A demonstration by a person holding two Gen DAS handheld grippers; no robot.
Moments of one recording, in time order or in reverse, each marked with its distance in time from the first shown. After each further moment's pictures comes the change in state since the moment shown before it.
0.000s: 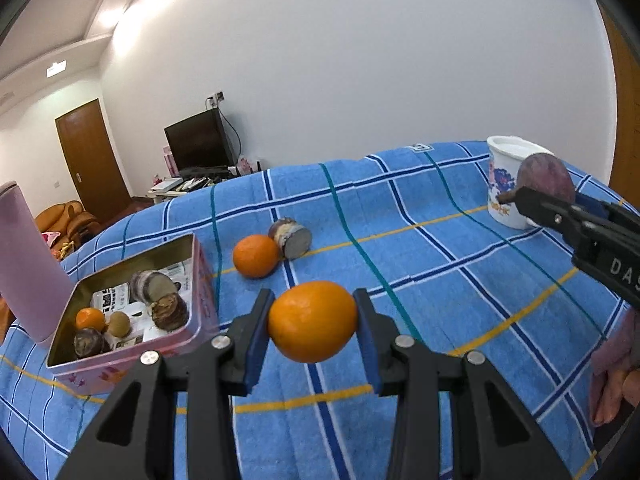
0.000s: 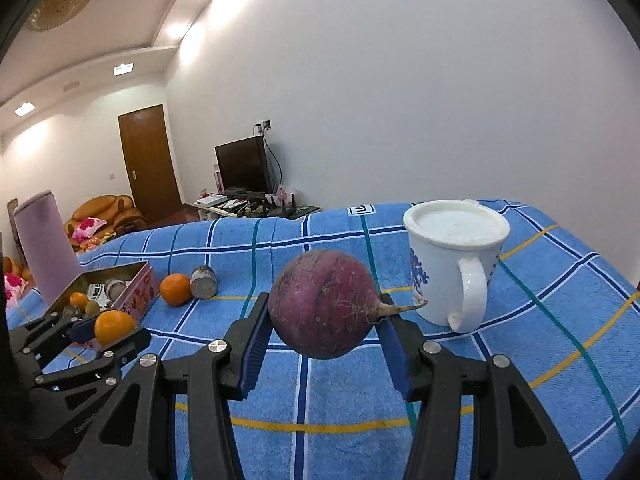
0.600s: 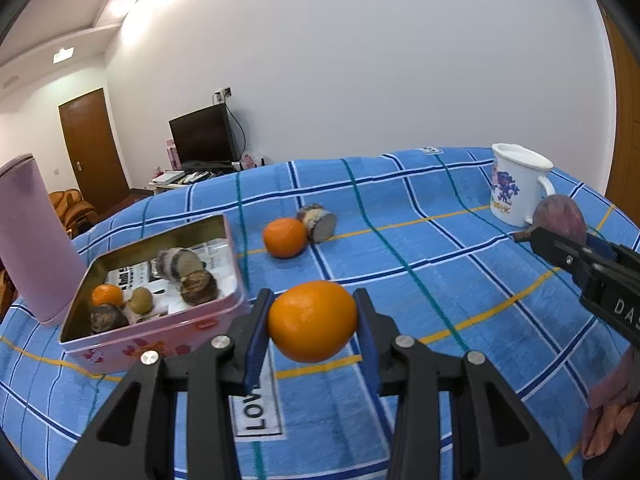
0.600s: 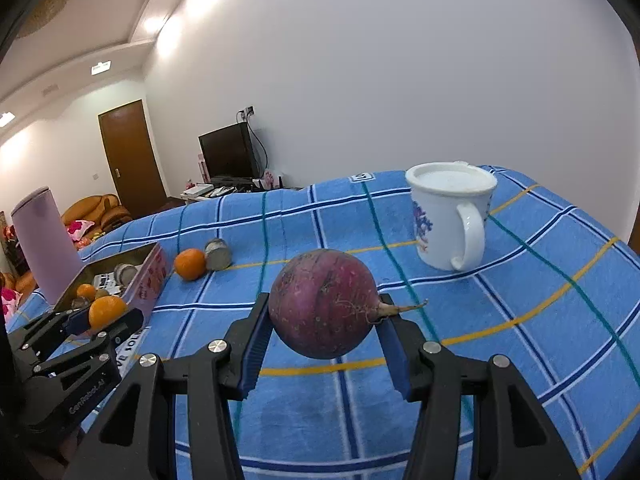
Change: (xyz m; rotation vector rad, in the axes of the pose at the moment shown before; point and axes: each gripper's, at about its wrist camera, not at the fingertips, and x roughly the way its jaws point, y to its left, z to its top) left arm -0.021 0.035 -0.019 -0.040 -0.008 -0.016; right arm -0.026 0.033 -0.023 0.072 0.067 -0.044
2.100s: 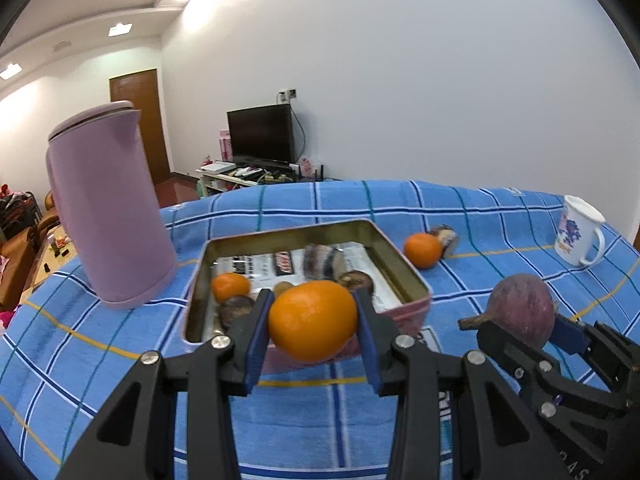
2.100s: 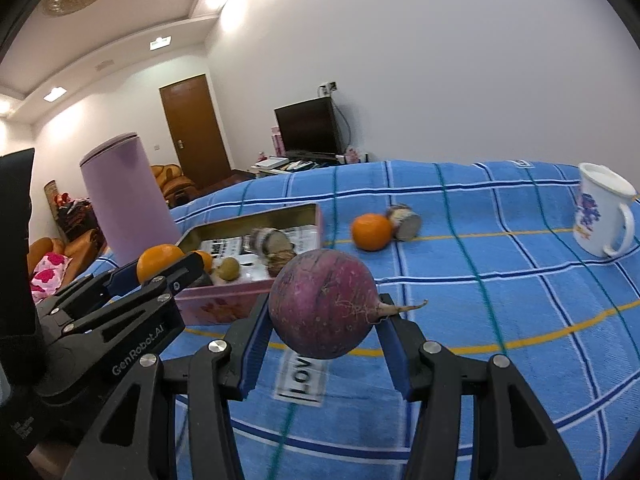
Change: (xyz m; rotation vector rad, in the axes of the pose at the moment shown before) left arm -0.025 0.140 -0.012 -0.165 -0.040 0.113; right arm 0.020 0.178 -0.024 -0.091 0.074 0.233
